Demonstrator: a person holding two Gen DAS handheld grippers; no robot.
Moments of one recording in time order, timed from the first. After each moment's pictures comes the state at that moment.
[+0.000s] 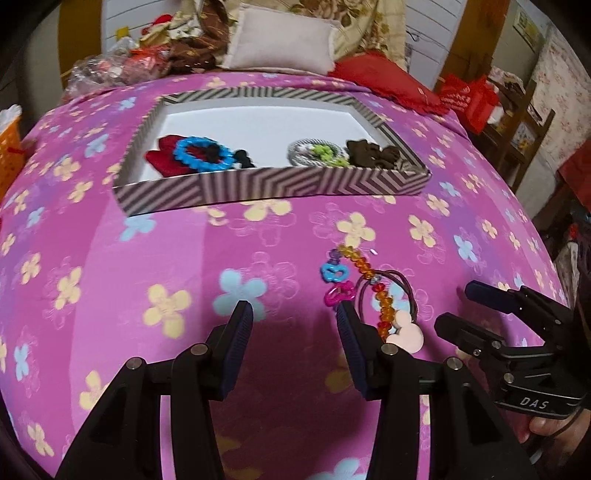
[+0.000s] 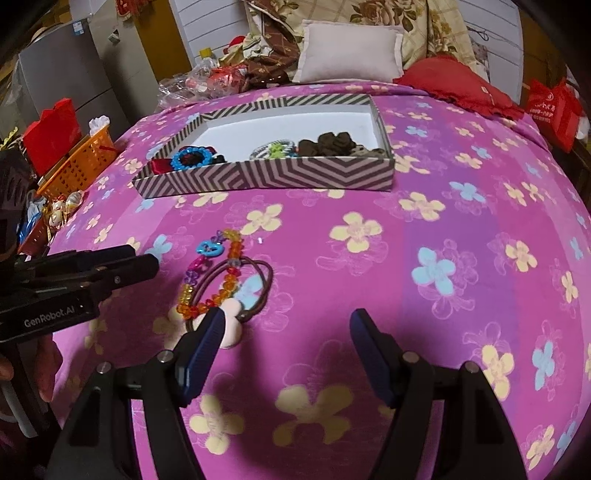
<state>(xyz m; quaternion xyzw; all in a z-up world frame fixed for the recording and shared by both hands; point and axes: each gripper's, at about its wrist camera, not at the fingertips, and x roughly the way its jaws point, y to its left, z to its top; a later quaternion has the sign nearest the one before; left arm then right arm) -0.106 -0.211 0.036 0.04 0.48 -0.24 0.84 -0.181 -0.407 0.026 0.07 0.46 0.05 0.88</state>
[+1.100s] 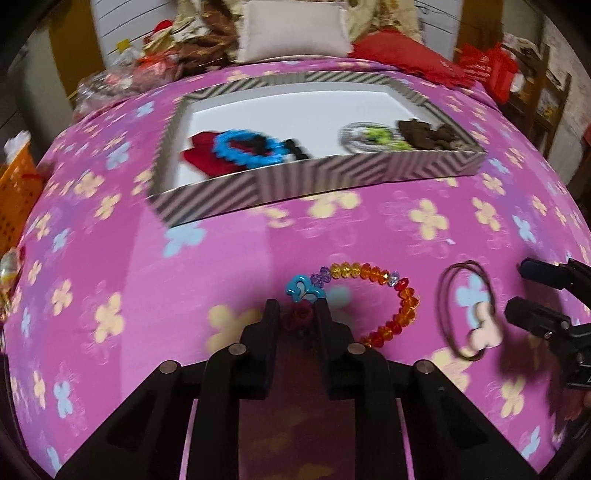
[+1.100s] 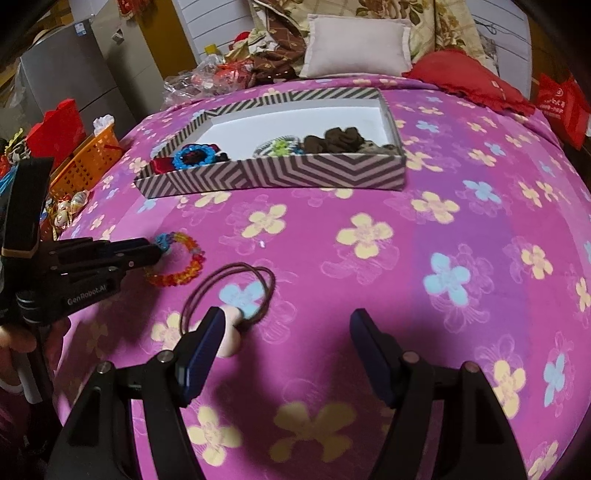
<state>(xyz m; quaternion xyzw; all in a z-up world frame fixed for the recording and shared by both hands) -0.077 -0.184 0.020 0.11 0.49 -0.18 0.85 -0.165 -0.402 0.021 0.08 0.47 0.08 0.88</state>
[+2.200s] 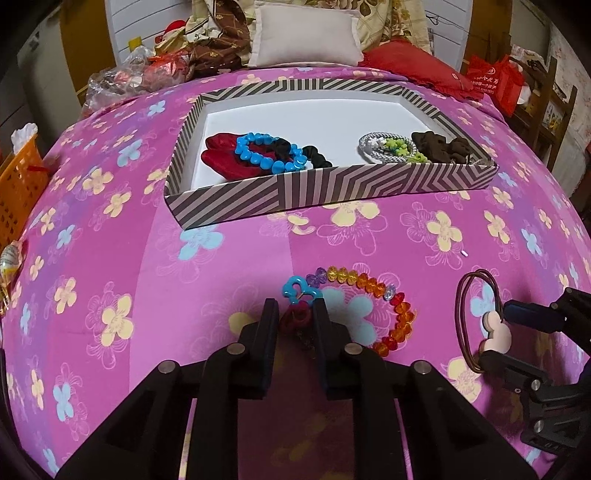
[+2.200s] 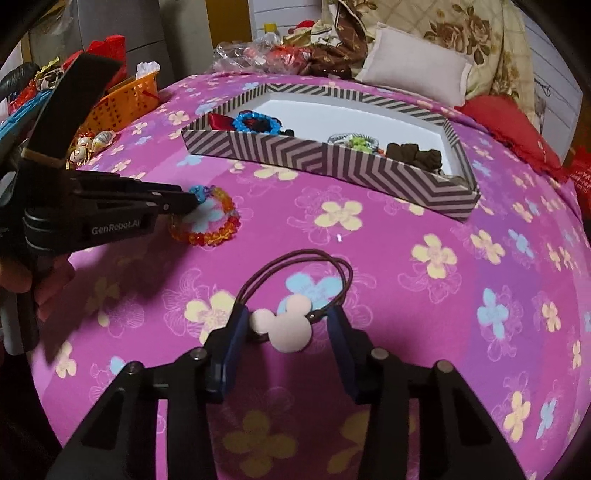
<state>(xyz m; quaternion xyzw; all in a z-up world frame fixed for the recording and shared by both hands) -0.072 -0.178 0.019 0.10 0.47 -0.18 0.86 -0.170 -0.343 0.014 -0.04 0.47 0.11 0.88</state>
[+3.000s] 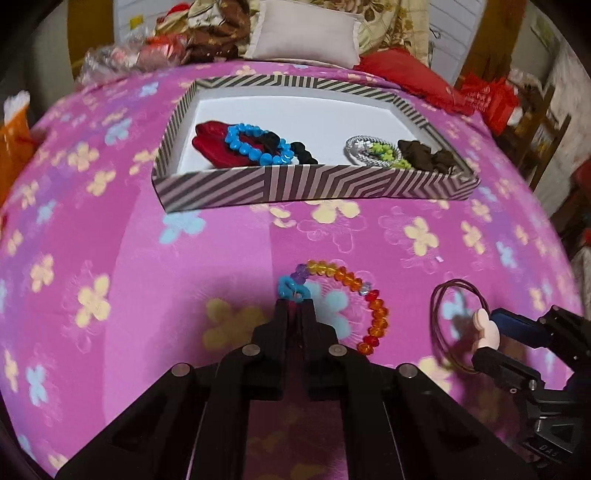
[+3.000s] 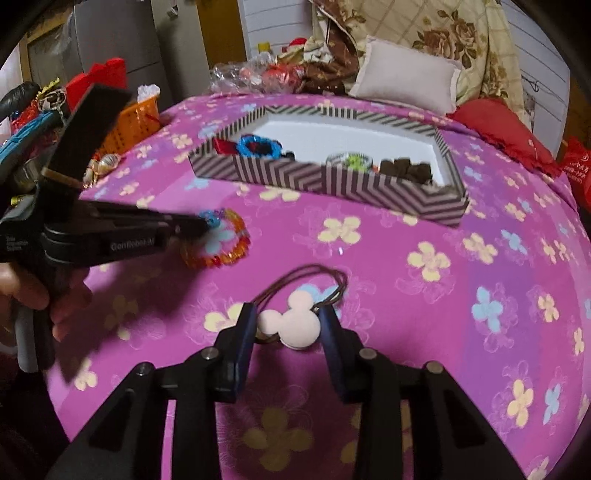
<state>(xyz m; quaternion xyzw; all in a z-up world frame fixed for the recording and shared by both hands) -0.073 -0.169 0.021 0.03 0.50 -0.21 0.84 -0.183 -0.347 0.036 -0.01 0.43 0.11 0.89</state>
